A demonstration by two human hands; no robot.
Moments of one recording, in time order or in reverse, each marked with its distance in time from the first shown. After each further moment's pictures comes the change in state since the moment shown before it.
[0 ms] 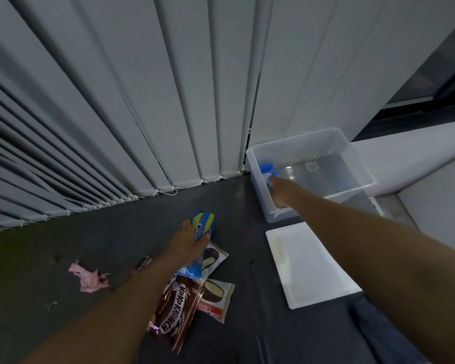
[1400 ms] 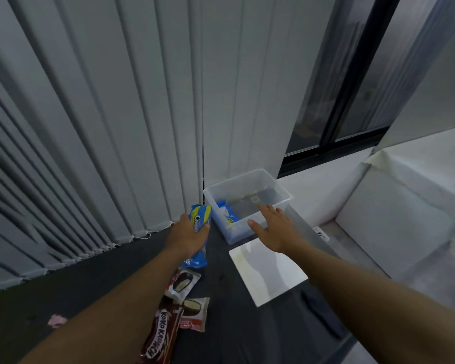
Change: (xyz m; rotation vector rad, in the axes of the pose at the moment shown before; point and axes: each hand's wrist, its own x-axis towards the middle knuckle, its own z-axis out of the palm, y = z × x) left_hand -0.107 0.104 -0.029 -0.011 0.215 0.330; right_hand -0.228 0.027 0.007 0.416 0.479 0.107
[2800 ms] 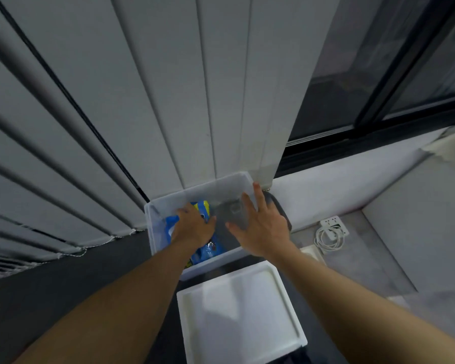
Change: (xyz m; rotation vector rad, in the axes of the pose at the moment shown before) left_hand 0.212 0.111 0.185 0.214 -0.022 -0.273; right_hand 0.224 0.122 0.002 -0.185 -0.002 -0.266
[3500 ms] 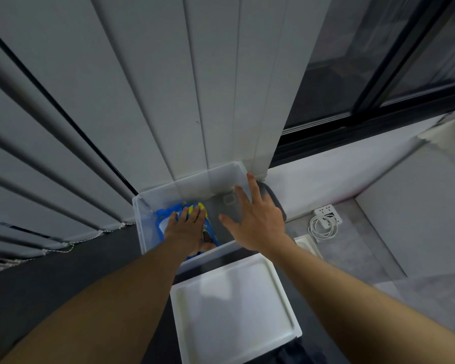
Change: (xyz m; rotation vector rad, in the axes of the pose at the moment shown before) left_hand 0.019 -0.025 0.025 0.838 -0.320 0.352; right_hand 0.000 0.000 -0.001 -0.056 0.005 -0.001
